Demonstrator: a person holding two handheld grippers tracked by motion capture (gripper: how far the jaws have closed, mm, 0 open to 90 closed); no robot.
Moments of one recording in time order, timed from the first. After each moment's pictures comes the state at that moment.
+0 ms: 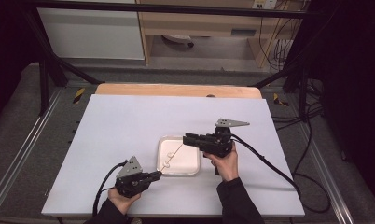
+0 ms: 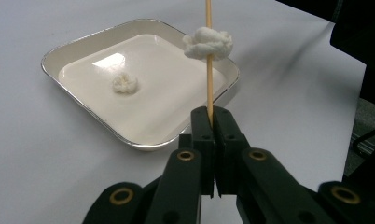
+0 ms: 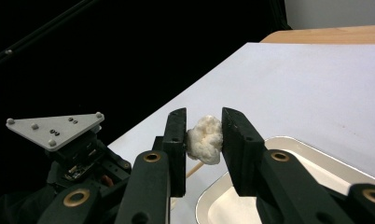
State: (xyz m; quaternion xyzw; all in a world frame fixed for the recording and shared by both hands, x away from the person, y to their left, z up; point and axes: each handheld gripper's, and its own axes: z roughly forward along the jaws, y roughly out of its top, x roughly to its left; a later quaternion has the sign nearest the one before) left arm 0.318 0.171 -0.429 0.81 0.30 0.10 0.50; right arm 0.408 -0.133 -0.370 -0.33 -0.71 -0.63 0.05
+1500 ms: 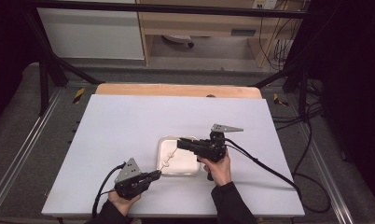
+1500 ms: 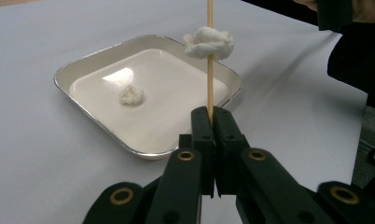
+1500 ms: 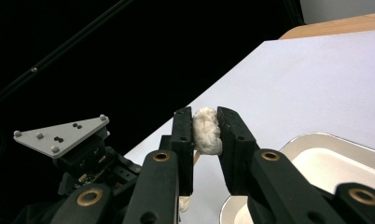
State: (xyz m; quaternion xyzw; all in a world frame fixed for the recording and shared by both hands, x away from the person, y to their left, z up) left arm 0.311 0.171 -0.430 0.80 0.30 0.12 0.51; right arm 0.401 -0.118 -0.389 -0.33 -0.68 -0.65 0.09
